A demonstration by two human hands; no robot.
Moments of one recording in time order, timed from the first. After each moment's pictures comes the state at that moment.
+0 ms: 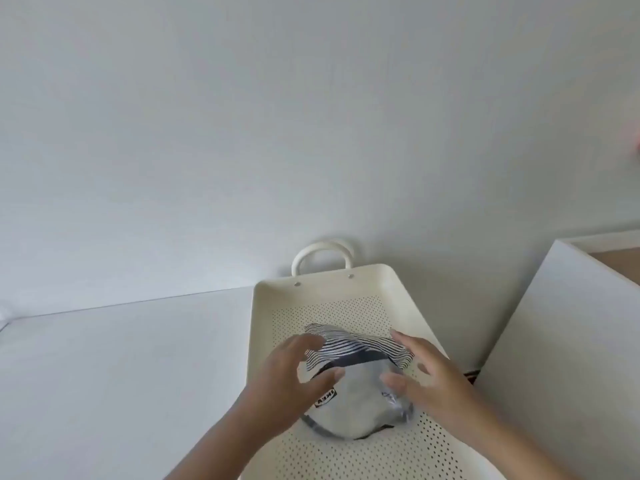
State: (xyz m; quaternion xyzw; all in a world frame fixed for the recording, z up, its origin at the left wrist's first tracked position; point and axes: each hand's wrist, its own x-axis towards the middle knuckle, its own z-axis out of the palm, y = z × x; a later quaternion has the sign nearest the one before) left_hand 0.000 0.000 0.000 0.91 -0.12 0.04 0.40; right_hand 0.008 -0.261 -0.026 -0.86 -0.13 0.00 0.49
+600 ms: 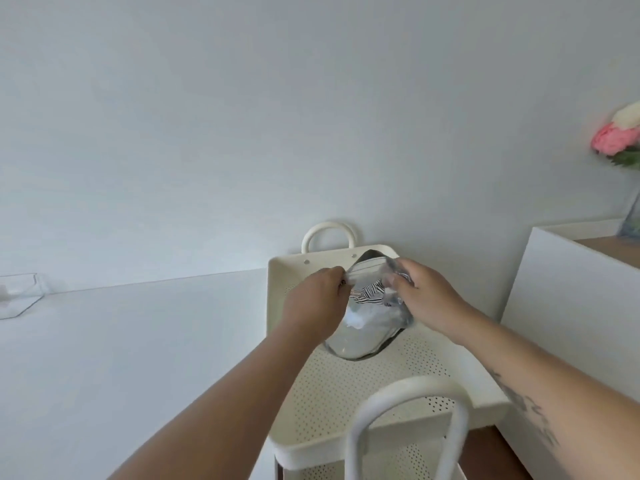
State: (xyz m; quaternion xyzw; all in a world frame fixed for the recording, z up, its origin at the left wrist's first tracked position) left_hand -0.015 -0.033 0.005 0.93 -0.16 0.23 0.23; right_hand -0.018 -0.227 0.014 -0.89 -0.11 -0.12 0.43
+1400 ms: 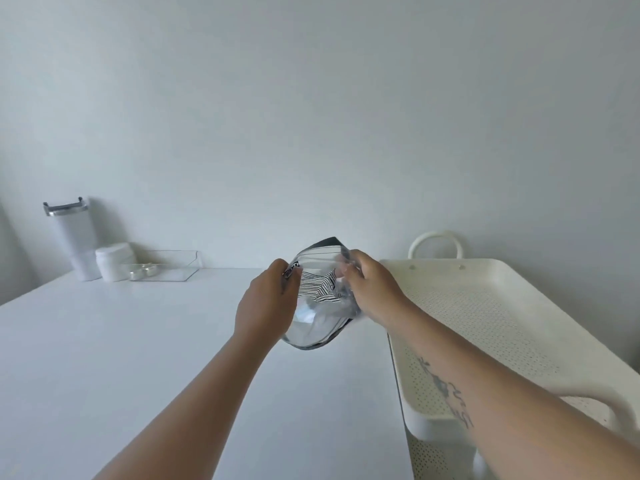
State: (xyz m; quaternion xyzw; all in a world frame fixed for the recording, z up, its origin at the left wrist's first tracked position) left_hand -0.118 0.192 0.020 0.89 0.10 0.34 0.30; right_hand -0.057 0.023 0.034 -0.80 -0.24 -0.06 0.54
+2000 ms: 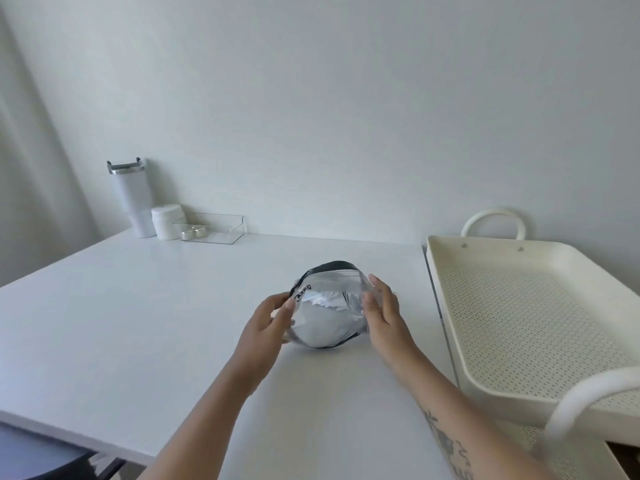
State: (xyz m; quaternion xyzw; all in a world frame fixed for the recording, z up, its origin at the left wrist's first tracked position) left_hand -0.204 0.266 -0.070 0.75 0.10 0.19 0.62; right_hand -0.099 0.080 -0.081 -0.74 -0.21 0.00 0.63
